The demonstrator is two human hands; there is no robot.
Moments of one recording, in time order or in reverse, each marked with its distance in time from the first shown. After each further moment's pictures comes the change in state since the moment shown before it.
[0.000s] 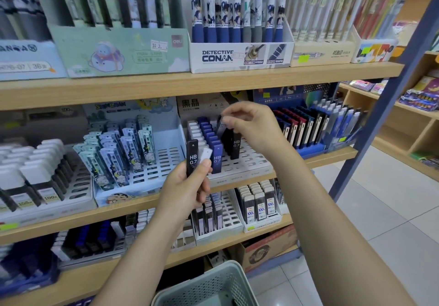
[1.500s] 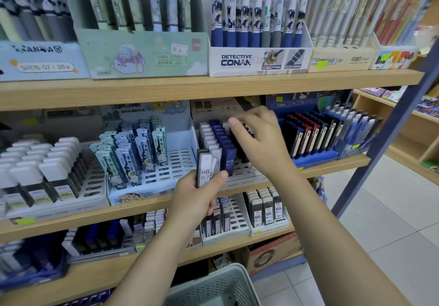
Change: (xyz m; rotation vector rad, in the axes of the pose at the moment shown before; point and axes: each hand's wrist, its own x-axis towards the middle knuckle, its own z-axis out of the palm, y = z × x) left_hand -0.003 -0.005 -0.002 0.002 0.060 -0.032; right_hand -0.023 -0.009 0.023 -0.402 0.112 -0.135
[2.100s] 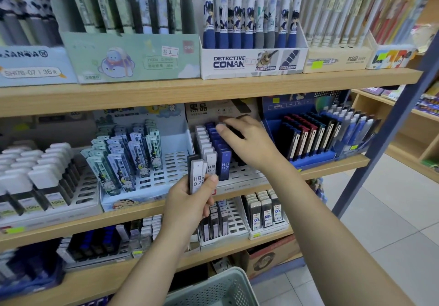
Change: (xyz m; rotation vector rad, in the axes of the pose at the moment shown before) left_hand 0.004 -0.008 0.003 -0.073 0.061 0.015; right_hand 0.021 0.021 0.012 -0.013 -0.225 0.082
